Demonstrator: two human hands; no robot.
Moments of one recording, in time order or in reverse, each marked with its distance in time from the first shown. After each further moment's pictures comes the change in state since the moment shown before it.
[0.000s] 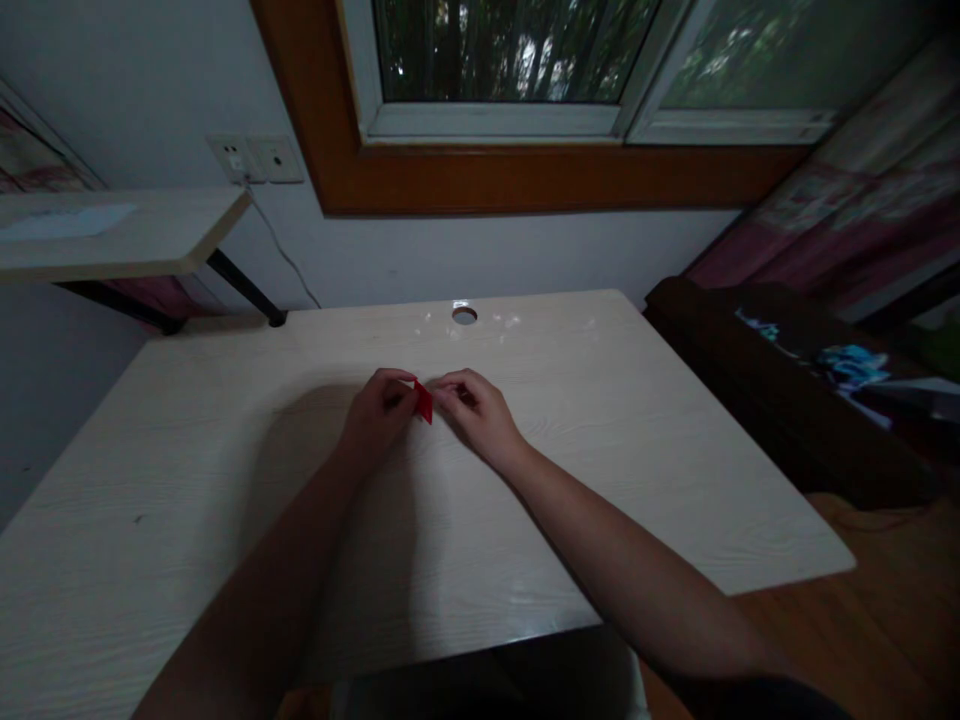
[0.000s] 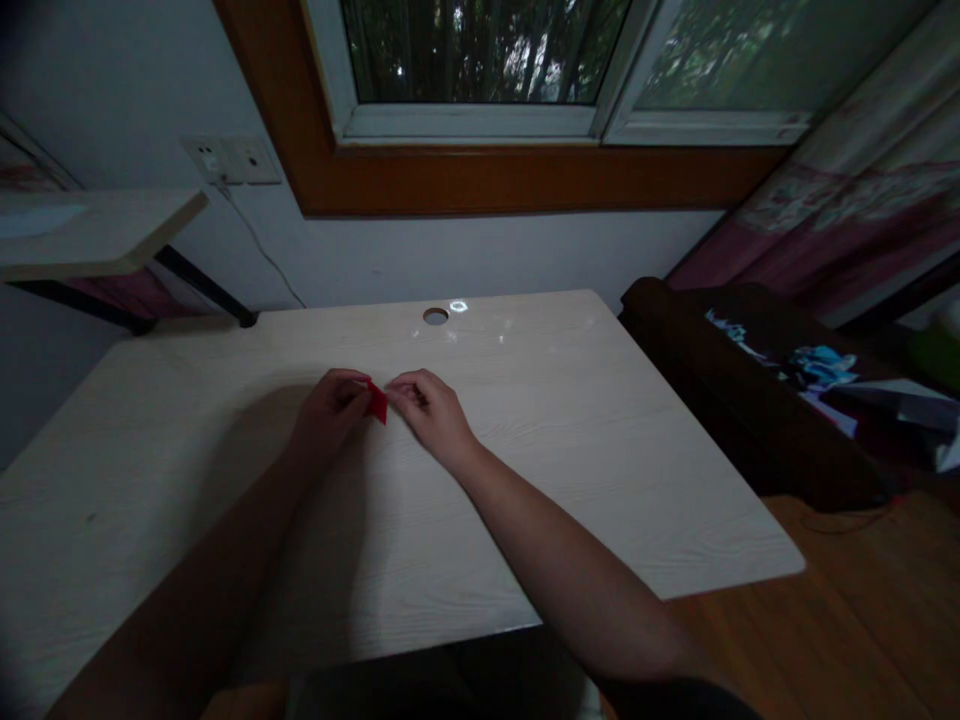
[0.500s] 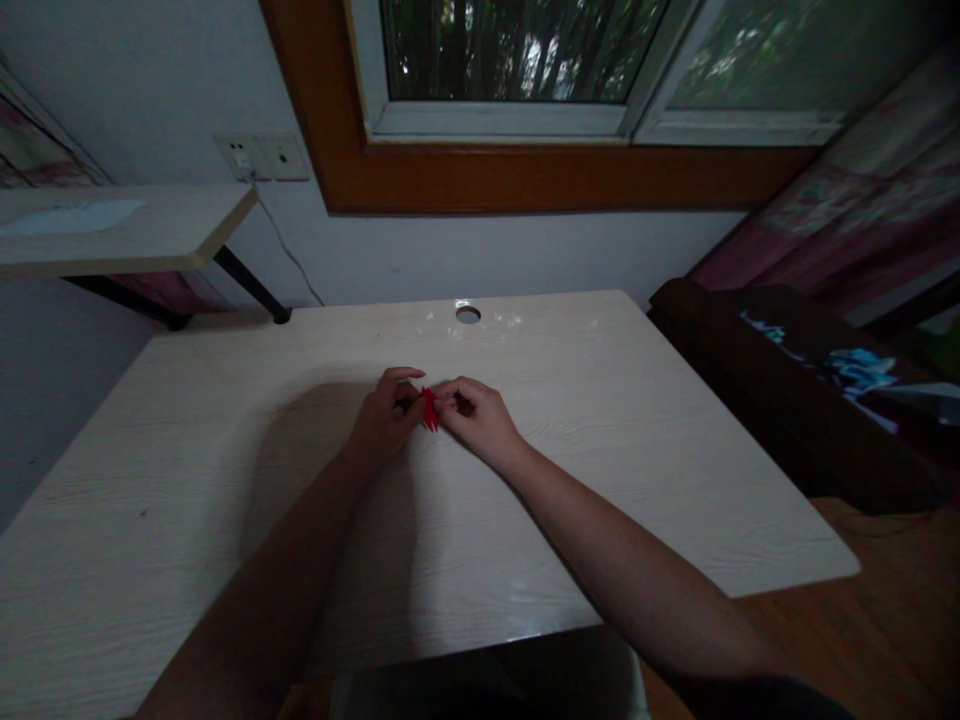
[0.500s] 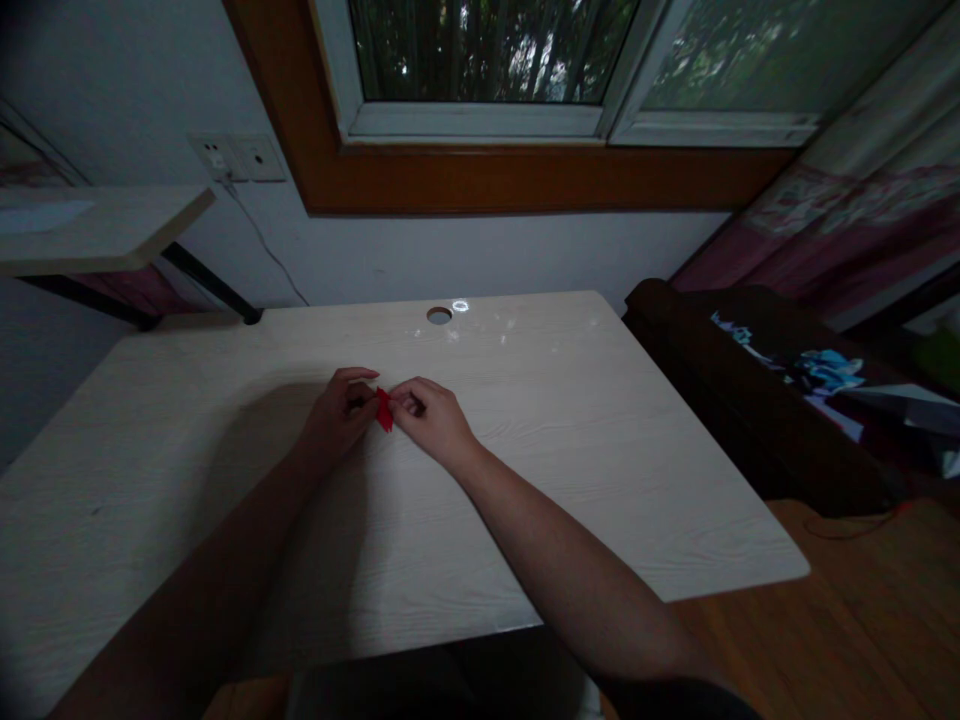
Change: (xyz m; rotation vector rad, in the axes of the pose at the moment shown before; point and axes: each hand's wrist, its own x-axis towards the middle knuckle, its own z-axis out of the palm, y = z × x) left_hand -0.004 0.005 0.002 0.142 -0.102 0.119; right_hand -0.002 0.000 0.003 -0.119 -0.089 -0.002
